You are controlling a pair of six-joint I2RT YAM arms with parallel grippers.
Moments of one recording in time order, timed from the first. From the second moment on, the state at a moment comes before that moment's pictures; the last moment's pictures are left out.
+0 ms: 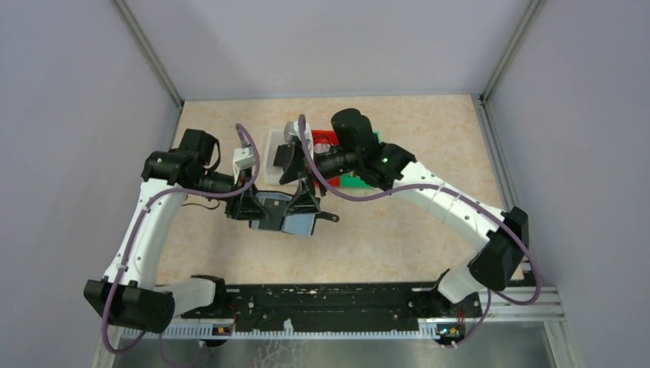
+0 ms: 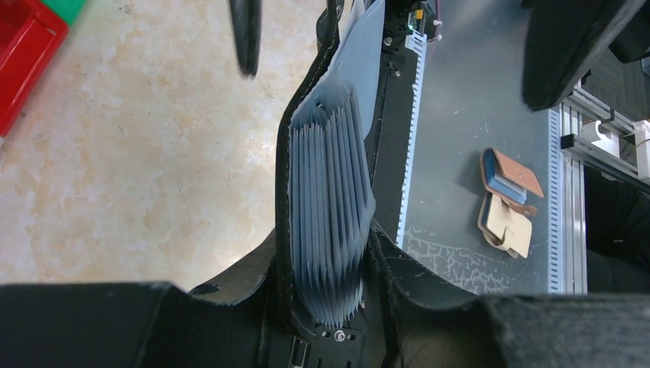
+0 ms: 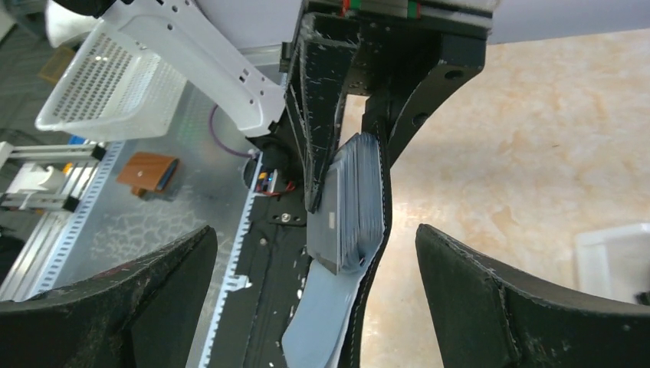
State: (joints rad) left arm -0.18 1.20 1.31 -1.40 1.10 0.78; right arm 0.86 1.47 1.46 -0.32 -0.90 -0.04
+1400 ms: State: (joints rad) left arm -0.20 0.88 1.01 -0.59 1.25 -0.14; right arm 0.79 1.43 1.05 0.59 -0.91 0.54
